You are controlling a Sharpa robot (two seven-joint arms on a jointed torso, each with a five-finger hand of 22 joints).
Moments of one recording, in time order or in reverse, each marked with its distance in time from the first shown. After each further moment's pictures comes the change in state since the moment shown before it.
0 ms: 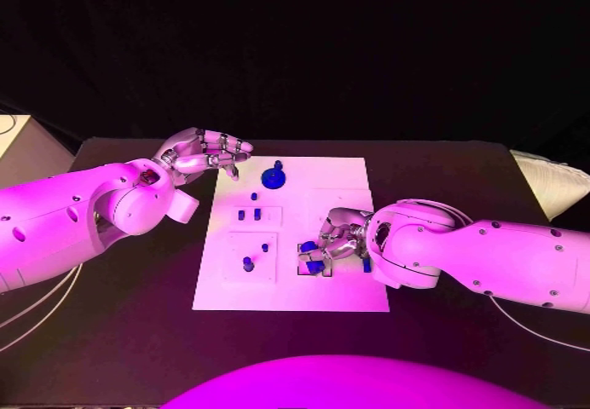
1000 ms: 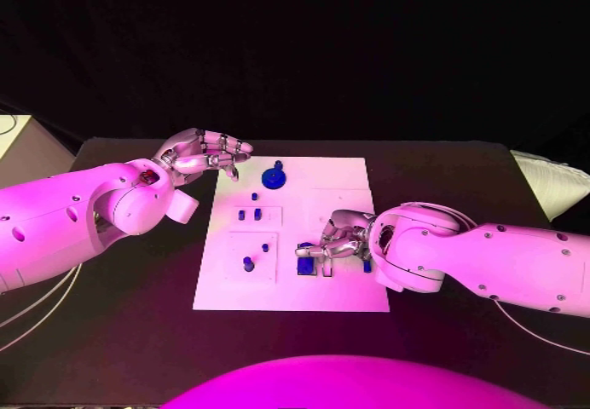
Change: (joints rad) left arm 0.000 -0.003 0.000 0.000 -0.001 0.002 -0.007; left_hand 0.000 0.000 0.000 0.006 0.000 -0.004 0.004 0.000 0.000 -0.007 0.000 0.000 -0.002 0.000 0.000 0.000 0.001 0.000 0.004 0.004 -0.005 -0.004; right arm -0.007 -0.025 -0.001 0.023 0.000 -0.016 0.002; right_hand -0.171 0.034 -0.131 0.002 -0.147 -0.006 -0.002 0.031 0.000 0.000 0.000 0.000 0.000 -0.004 -0.004 0.000 0.000 0.000 0.000 0.000 -0.004 0.000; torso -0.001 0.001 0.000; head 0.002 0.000
